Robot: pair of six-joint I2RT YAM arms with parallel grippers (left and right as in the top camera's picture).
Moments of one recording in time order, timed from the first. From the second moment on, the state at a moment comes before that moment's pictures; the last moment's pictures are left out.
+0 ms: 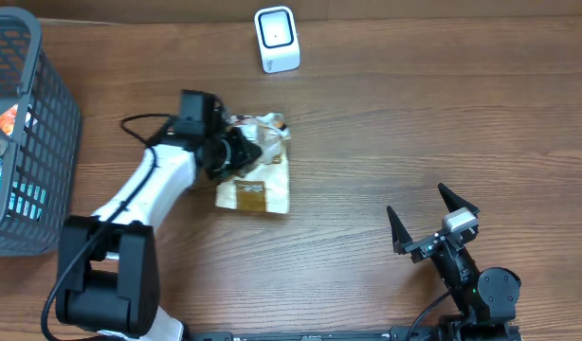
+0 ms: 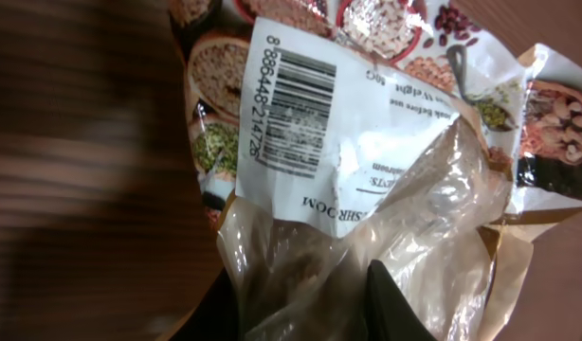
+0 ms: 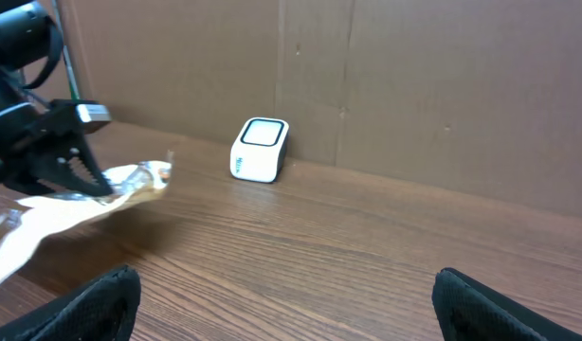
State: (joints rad) left arm -0.19 1.74 1.10 -0.47 0.41 -0.63; right arm 0.04 0.01 0.02 -0.01 -0.36 -0.05
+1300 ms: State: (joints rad) left arm -0.36 1.64 1.46 -0.70 0.09 -0.54; right arm 0.04 0.01 0.02 -0.01 -0.36 -0.05
